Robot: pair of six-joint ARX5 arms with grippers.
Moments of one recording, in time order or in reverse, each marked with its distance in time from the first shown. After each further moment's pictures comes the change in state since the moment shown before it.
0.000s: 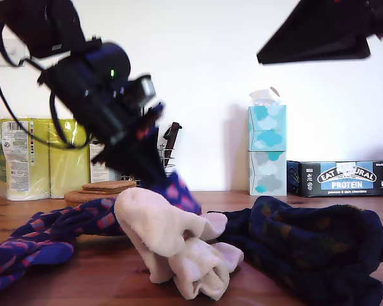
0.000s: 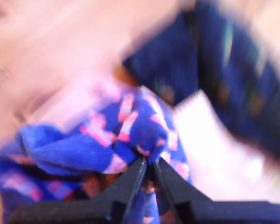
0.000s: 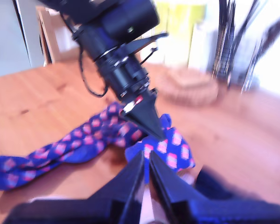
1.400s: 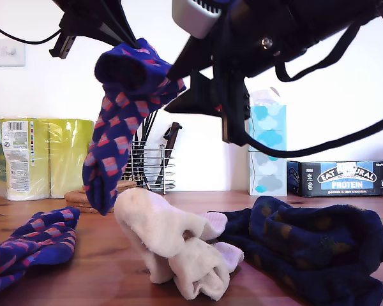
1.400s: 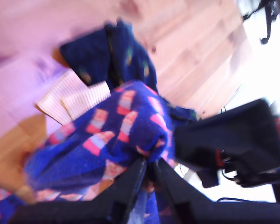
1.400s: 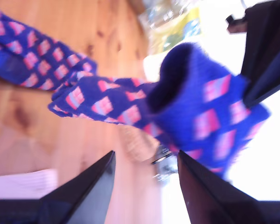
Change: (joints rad) left arm 0.097 -0.085 0.502 -0.823 0.220 -0.012; right arm 0.094 0.577 0.202 0.347 0.101 -1.154
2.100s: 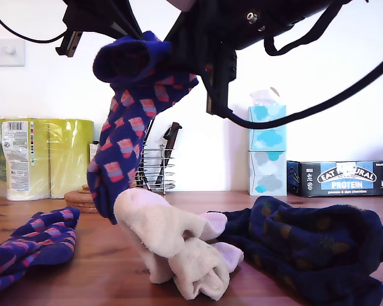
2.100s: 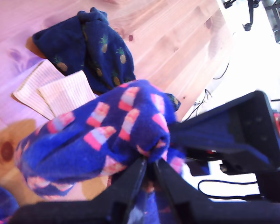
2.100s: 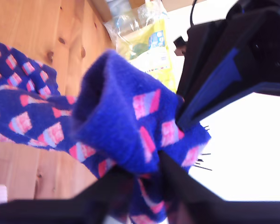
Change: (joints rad) left arm -0.051 0.000 -0.002 -0.064 0.013 0.070; right arm 0.023 0.000 0.035 0.066 0.034 -0.035
